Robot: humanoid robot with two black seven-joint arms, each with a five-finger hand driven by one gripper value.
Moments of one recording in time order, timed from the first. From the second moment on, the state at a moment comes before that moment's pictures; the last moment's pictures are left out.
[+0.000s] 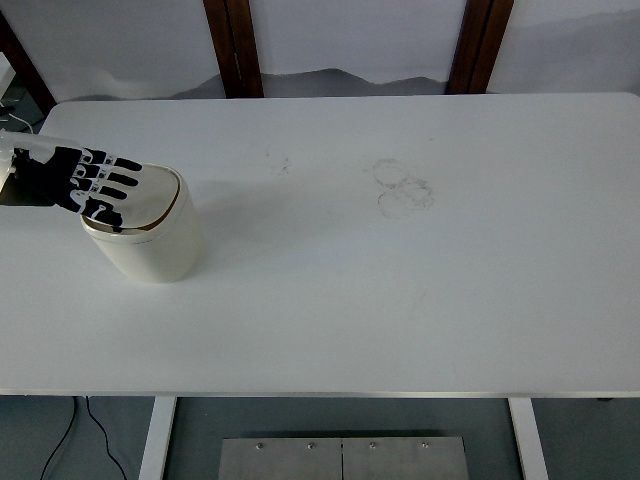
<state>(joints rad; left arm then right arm) -1.82 1.01 0.69 -1.38 -0.09 -0.46 0.20 0.07 0.00 0.22 0.16 -0.38 -0.02 -0.06</state>
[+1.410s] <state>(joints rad) -1.83 1.05 0.45 -1.29 -0.10 -0.46 0.19 0.07 0.00 0.22 0.16 -0.38 -0.02 -0.06</state>
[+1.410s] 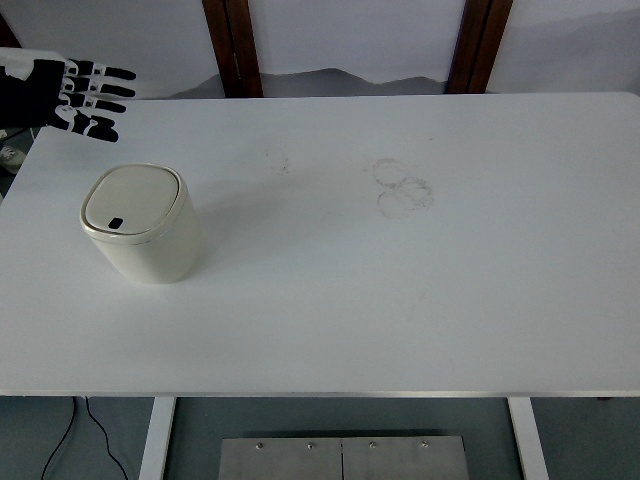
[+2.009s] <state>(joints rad) -1.62 1.04 0.15 -1.06 -0.35 -0.47 -0.12 0.06 0.00 0.22 0.16 -0.38 -0.02 -0.06</state>
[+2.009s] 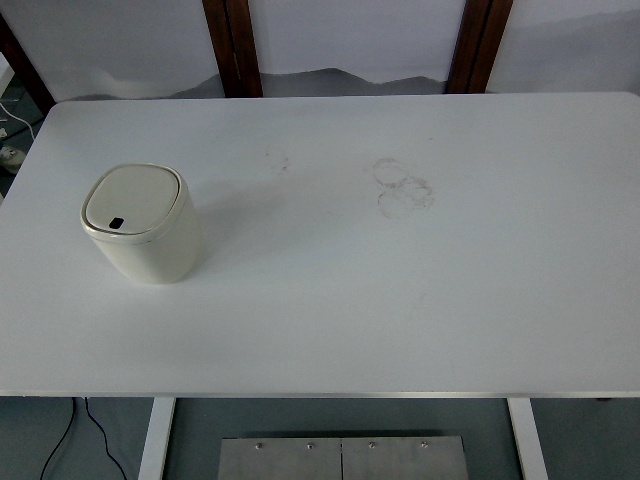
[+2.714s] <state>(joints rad) -1.27 1.03 0.00 -0.94 -0.70 -0.47 -0.19 0.06 0.00 0.22 0.16 -0.38 -0.02 -0.06</state>
